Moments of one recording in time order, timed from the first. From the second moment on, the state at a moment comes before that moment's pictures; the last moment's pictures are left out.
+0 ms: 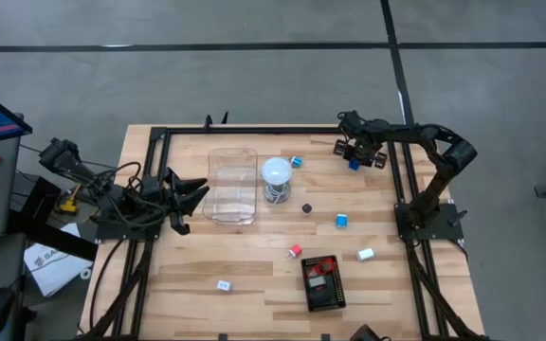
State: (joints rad) left arm -0.61 0.79 0.52 0.72 -1.02 0.05; right arm -0.82 1.73 0.89 -0.66 0.09 1.07
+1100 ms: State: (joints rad) left arm -0.61 0.79 0.52 0.71 -0.94 0.04; right arm 0.12 1.25 0.89 -0.50 0.08 1.27
